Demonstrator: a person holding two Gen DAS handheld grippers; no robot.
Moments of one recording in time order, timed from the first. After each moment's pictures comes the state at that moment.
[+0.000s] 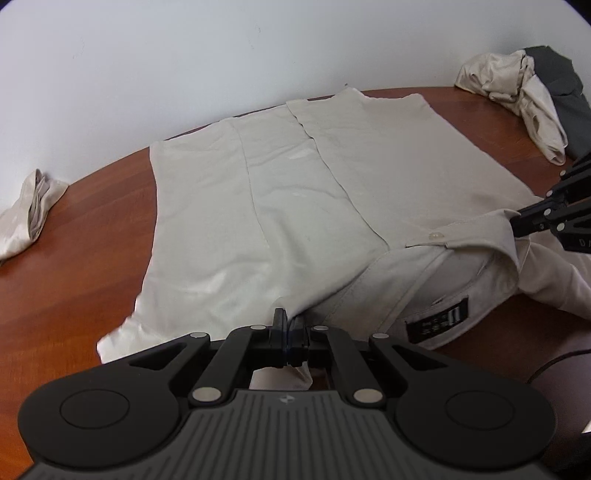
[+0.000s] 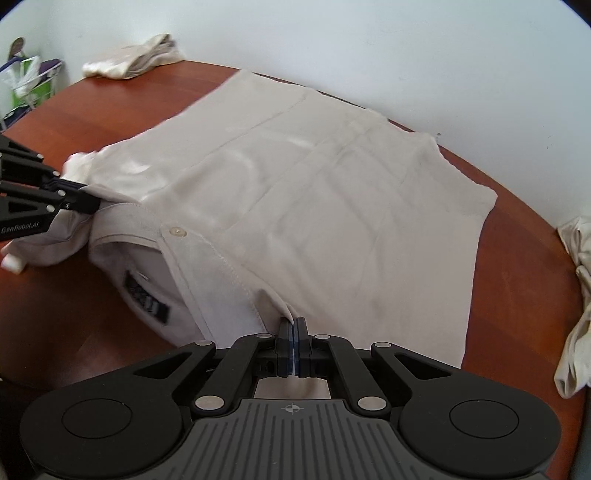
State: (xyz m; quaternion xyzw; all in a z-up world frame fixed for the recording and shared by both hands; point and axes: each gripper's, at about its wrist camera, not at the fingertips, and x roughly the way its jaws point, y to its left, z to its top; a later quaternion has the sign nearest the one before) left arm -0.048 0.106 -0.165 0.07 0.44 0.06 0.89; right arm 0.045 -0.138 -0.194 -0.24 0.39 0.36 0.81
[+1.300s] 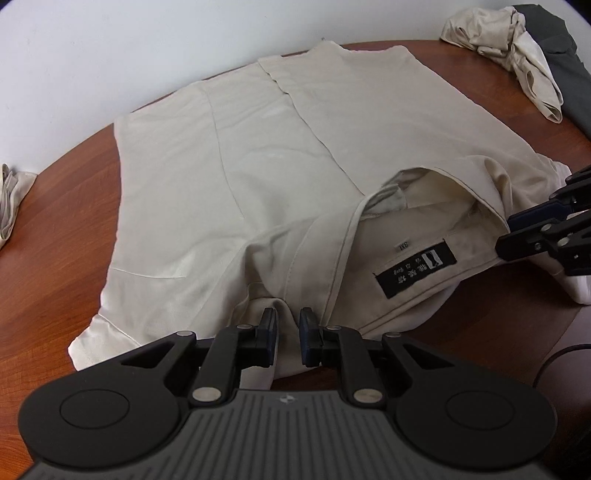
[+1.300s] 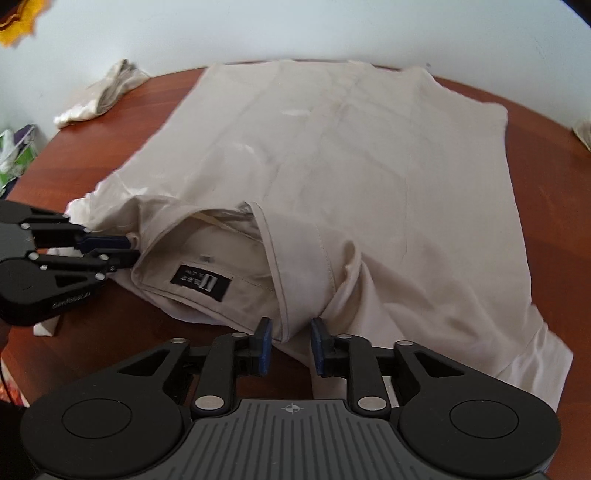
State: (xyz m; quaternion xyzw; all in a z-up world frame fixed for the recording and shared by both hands) left arm -0.030 0.100 -0.198 0.09 0.50 0.02 0.86; right arm 0.041 -0.133 -0.215 -0.11 0.49 0.33 0.80
